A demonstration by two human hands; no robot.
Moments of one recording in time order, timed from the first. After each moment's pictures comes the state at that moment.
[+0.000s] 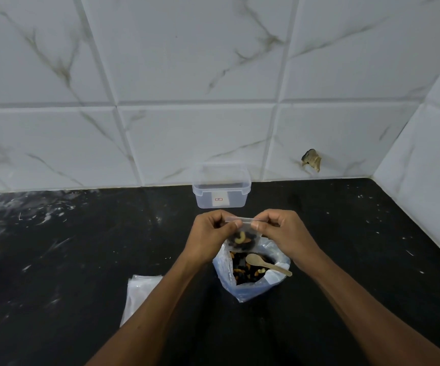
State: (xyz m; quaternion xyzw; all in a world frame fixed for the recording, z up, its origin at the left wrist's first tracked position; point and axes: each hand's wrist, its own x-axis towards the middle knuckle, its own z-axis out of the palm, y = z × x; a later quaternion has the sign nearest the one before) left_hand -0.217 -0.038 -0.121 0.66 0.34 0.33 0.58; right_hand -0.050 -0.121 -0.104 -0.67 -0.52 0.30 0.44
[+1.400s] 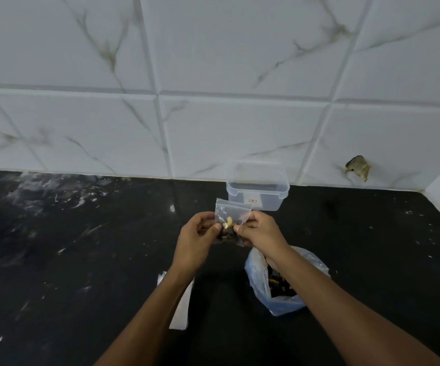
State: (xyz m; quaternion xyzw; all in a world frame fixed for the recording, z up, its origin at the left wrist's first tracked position) left_hand -0.295 0.006 -0.163 0.58 0.45 0.39 0.55; right_hand -0.131 -0.023 -0.150 -0.68 -0.40 0.44 0.43
